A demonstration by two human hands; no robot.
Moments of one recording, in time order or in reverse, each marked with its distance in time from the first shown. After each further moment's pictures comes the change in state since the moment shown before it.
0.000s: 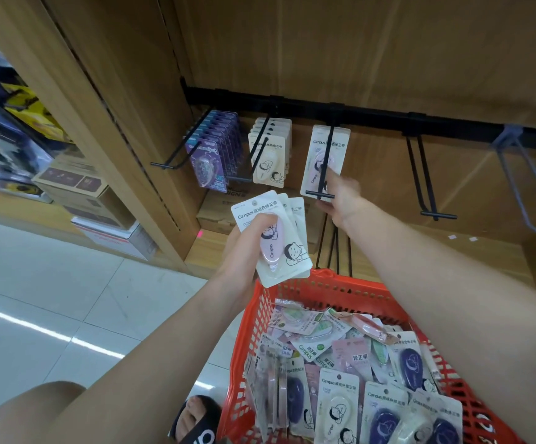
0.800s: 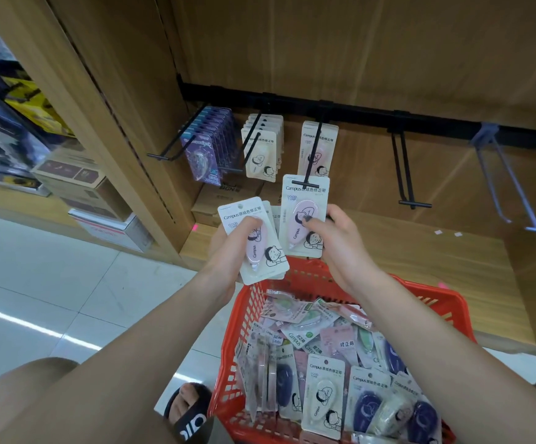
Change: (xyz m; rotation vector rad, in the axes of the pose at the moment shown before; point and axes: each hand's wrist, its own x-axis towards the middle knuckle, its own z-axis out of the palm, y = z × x) left_hand -0.008 -0.013 -0.009 0.136 0.122 0.042; right_hand -0.130 0.043 -0.048 -0.028 -0.279 -0.175
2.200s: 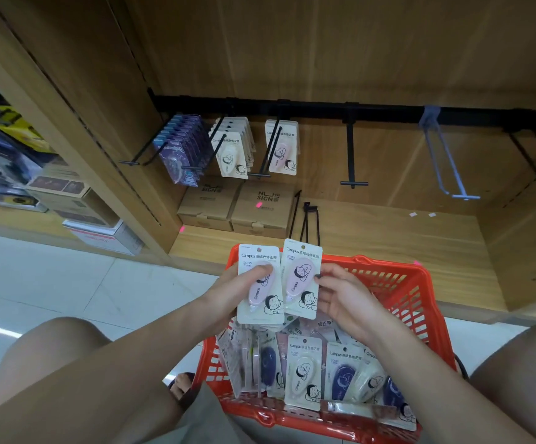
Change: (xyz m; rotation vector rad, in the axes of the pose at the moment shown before) left_hand -0.049 -0.062 0.019 0.205 -0.358 -0.192; right_hand -0.073 0.072 -0.089 0.294 -0.083 0.357
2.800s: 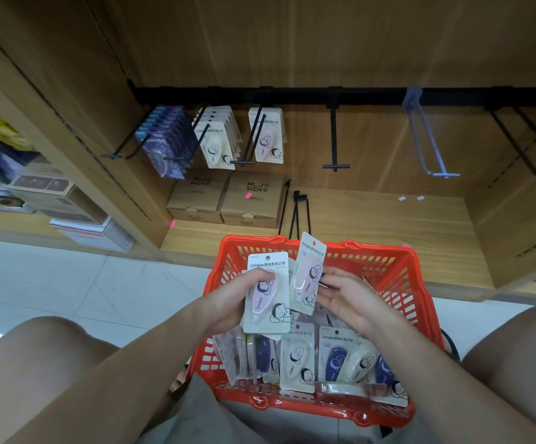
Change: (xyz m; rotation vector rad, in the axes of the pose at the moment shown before) left_hand 0.000 -0.017 0.021 -0.044 -0.163 -0.198; right_hand -0.008 0.014 -0.032 0.208 0.022 0.085
